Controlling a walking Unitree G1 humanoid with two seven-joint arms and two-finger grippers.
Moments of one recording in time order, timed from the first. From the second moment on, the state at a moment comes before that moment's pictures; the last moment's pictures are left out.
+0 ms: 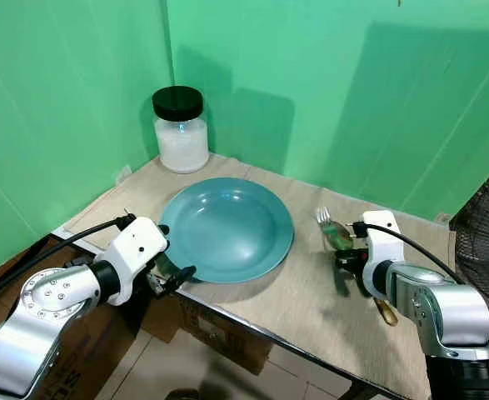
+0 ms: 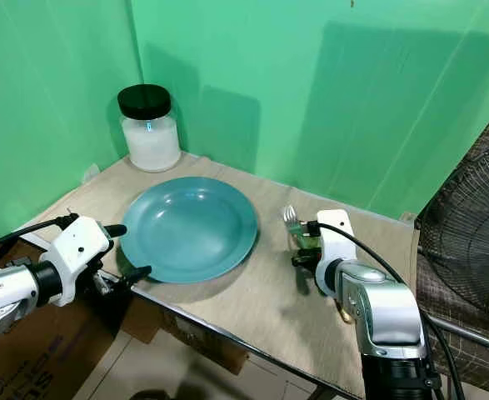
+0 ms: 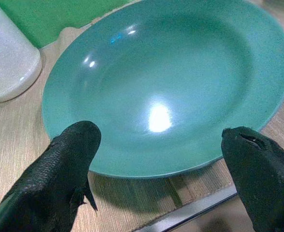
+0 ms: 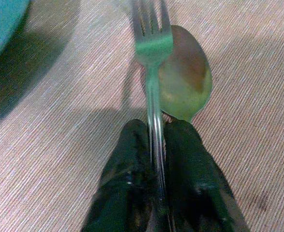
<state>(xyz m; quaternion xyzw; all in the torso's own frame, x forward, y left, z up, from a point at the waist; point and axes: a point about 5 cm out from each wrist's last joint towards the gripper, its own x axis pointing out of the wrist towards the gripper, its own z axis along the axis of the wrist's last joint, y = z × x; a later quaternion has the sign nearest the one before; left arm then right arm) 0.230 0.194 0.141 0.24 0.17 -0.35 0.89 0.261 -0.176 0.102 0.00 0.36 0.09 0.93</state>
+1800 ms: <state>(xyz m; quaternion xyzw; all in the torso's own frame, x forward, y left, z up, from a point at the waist) 0.284 0.203 0.092 0.24 0.16 -0.32 0.90 0.355 -0.106 0.104 0.08 0.28 0.25 0.92</state>
